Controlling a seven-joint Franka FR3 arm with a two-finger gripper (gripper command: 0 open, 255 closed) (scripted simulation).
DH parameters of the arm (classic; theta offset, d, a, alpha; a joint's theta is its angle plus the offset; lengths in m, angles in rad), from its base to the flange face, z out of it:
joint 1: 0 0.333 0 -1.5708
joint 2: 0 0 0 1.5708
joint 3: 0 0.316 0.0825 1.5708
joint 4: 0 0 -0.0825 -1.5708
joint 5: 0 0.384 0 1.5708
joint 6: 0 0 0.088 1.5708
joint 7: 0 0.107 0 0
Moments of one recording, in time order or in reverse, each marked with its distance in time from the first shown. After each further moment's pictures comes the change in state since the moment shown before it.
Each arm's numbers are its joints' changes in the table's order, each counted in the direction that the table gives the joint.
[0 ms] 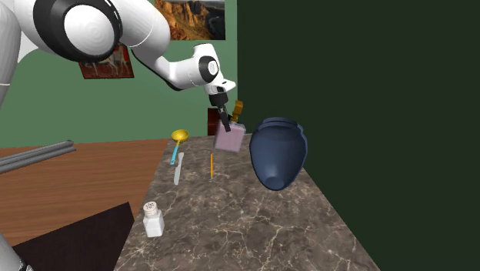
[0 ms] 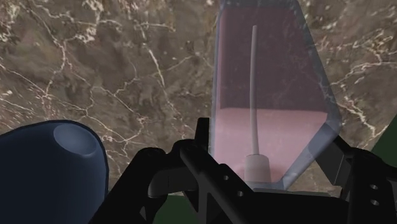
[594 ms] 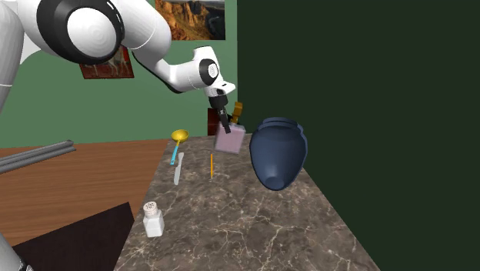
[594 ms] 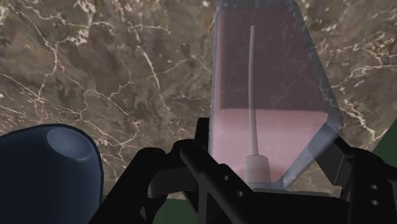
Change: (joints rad) arm 0.004 0.012 -0.003 -0.006 -0.010 0.025 0.011
